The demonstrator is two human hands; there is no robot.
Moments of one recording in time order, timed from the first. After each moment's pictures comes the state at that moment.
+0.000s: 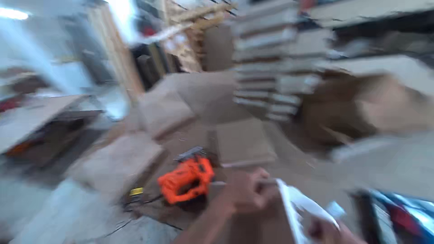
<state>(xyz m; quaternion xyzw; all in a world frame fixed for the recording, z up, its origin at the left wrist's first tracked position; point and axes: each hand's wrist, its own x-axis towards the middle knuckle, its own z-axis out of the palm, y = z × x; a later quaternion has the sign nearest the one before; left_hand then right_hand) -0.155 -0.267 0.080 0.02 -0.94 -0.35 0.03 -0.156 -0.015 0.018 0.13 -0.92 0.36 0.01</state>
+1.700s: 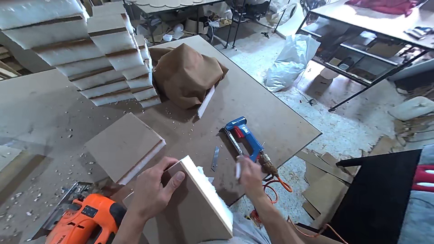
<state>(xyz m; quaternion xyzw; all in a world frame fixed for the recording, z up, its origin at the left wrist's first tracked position) -0.176 -0.230 0.066 -0.18 -0.90 -0.40 0.00 -0.151 0.080 -0.027 -0.13 -0.78 0.60 0.10</state>
